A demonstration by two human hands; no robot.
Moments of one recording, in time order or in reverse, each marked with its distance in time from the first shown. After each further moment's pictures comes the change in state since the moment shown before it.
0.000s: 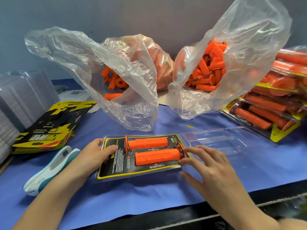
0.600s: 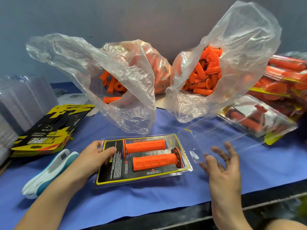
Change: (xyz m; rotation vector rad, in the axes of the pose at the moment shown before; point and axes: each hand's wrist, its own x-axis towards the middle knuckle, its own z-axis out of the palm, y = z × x) left_hand 0.005 -0.003 0.004 -0.098 0.012 0.018; right_hand 0.003 -0.017 0.004 1.140 0.531 1.012
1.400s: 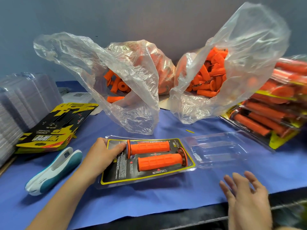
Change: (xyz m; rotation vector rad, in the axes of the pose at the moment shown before) left_hand -0.004 0.016 0.013 0.272 0.114 0.100; right_hand -0.010 -0.013 -0.024 0.155 0.253 0.198
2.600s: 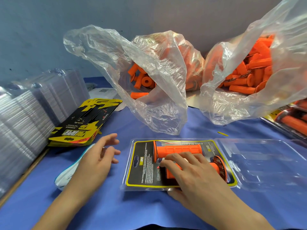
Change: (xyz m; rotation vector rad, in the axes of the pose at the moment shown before) left_hand -0.022 -0.045 -0.047 -0.108 0.148 0.301; right_hand -0.018 0.032 0.100 -1.366 -1.201 -1.308
